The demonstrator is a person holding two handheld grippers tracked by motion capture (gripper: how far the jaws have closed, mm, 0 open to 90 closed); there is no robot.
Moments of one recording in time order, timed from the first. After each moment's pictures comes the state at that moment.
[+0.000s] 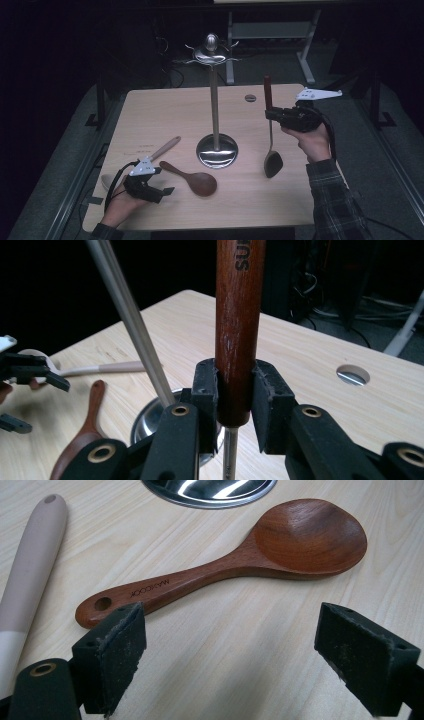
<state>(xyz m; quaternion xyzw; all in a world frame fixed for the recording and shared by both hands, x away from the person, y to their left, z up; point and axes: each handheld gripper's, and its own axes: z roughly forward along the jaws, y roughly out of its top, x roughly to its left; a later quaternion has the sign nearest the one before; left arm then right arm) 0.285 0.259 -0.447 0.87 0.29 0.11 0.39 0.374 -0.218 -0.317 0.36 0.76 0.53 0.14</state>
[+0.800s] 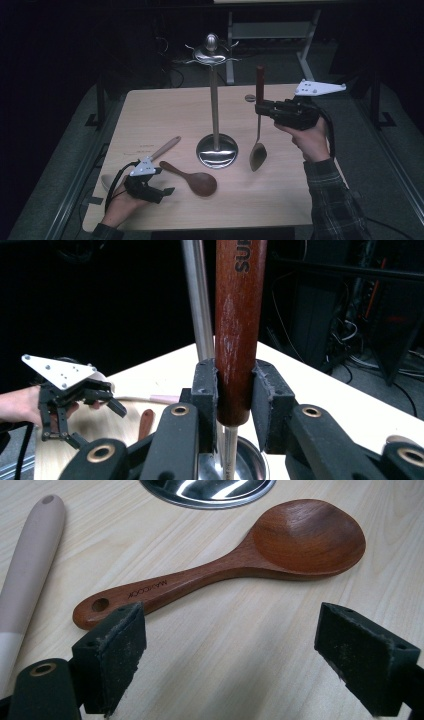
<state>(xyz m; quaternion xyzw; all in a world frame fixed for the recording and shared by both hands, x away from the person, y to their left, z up) 0.285 0.259 -0.447 0.87 0.29 0.10 0.39 0.352 -0.194 -0.274 0.27 0.75 0.59 0.13</state>
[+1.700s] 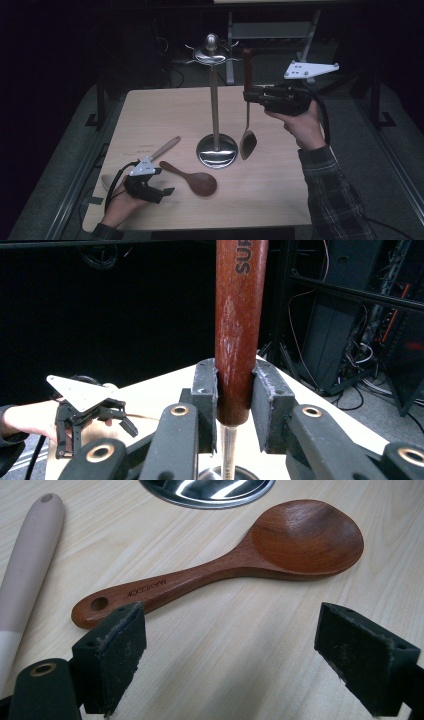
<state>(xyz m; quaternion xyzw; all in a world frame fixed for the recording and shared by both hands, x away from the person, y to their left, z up) 0.285 0.259 -0.447 0.87 0.29 0.10 0.39 0.360 -0.168 -0.232 0.22 0.76 0.60 0.13</state>
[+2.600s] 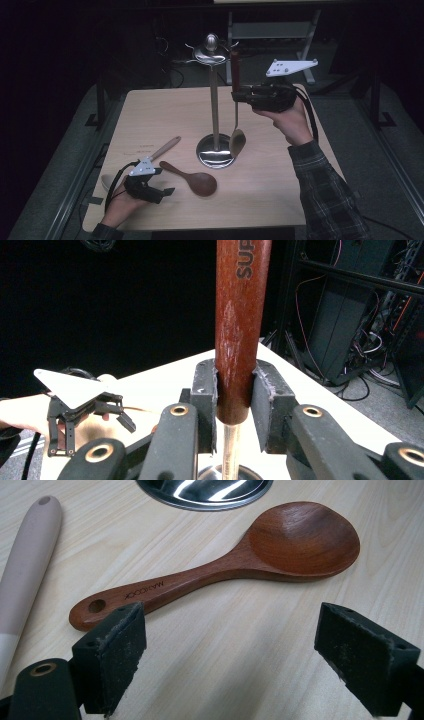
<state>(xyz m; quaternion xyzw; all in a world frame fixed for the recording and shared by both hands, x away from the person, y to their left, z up) 0.284 0.258 -0.447 0.87 0.29 0.10 0.39 0.375 -0.141 -0.236 0.22 0.78 0.57 0.12</state>
